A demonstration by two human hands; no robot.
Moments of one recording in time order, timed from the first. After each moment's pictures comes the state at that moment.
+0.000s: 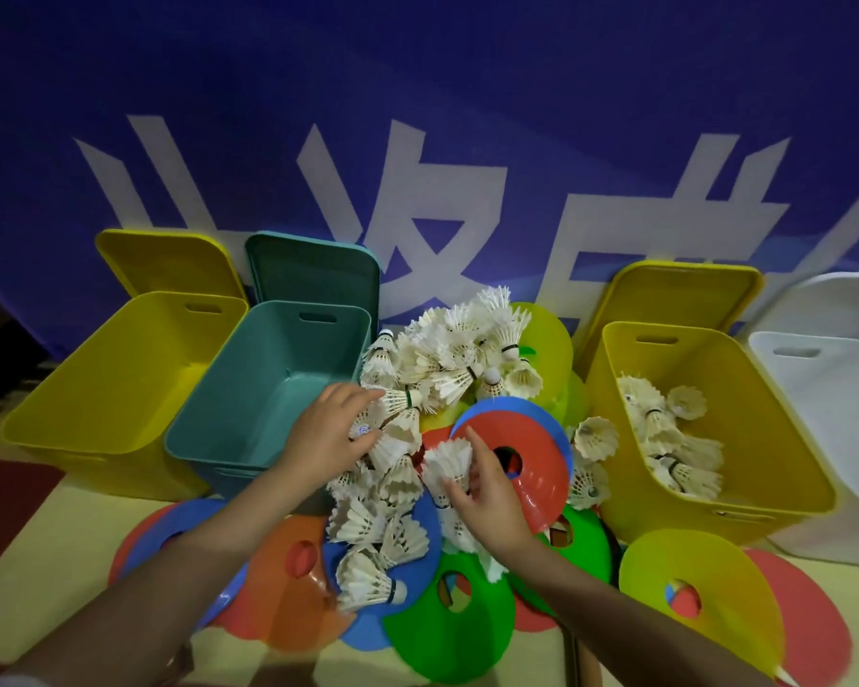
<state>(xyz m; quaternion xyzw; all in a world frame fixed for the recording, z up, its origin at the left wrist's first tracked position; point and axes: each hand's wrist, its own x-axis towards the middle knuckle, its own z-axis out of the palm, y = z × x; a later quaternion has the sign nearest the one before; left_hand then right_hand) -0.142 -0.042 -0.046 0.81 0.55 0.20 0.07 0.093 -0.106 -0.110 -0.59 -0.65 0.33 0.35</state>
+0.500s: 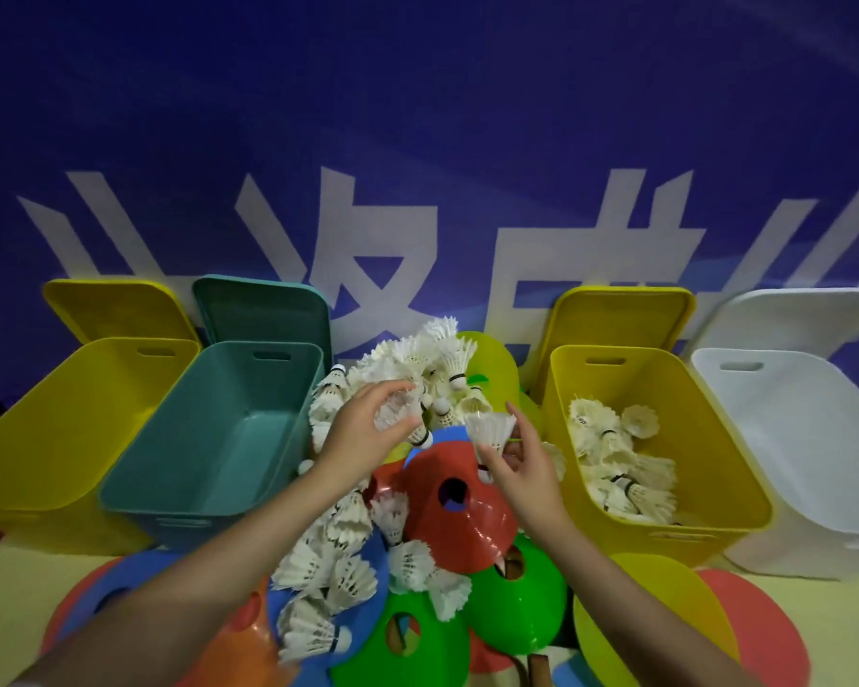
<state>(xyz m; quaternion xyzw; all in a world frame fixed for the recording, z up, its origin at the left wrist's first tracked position) -0.020 -0.032 0.006 0.72 0.52 0.37 0.28 0.194 -0.077 -0.061 -0.59 -0.54 0.33 0.50</state>
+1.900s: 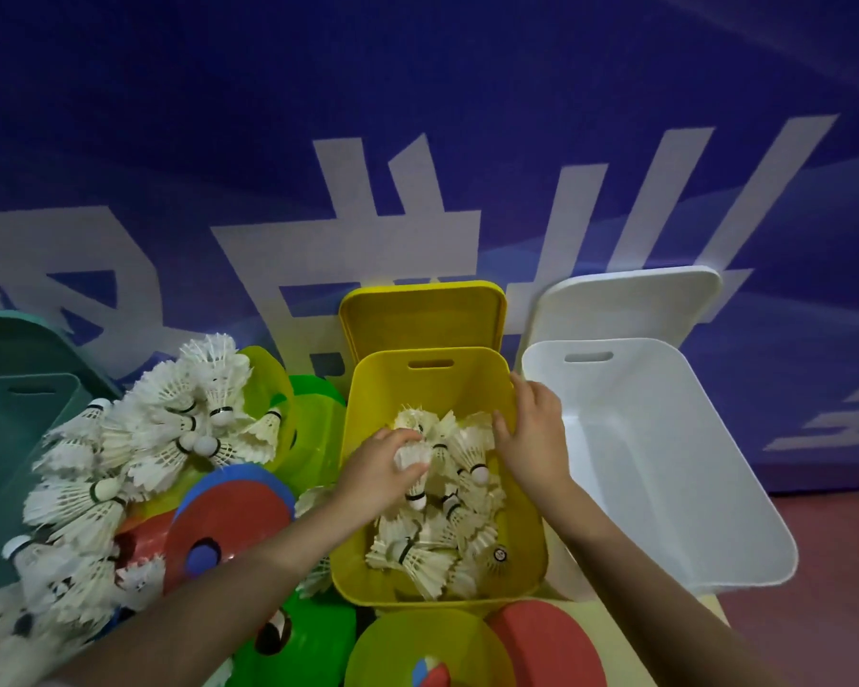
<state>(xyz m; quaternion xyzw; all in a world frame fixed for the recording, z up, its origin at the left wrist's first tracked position) 0.305 0.025 -0.090 0.76 0.56 0.17 0.28 0.520 0.009 -0.075 -0.73 -0.60 0.10 0.31</state>
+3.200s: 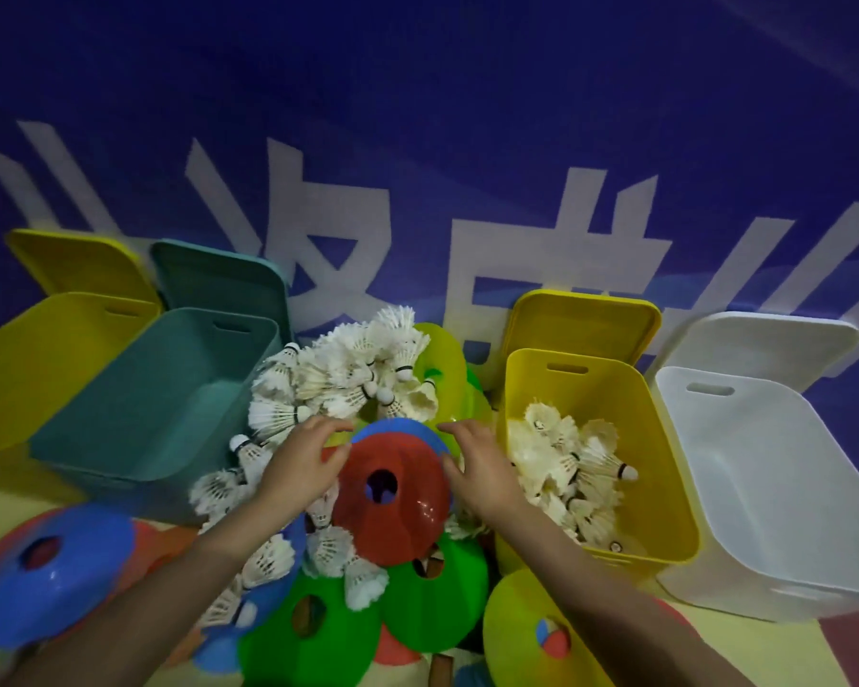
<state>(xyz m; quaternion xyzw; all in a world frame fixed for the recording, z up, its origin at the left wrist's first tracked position) 0.015 -0.050 -0.053 0.72 0.61 0.27 0.19 0.270 -0.043 -0.065 -0.57 -0.77 0.18 0.23</state>
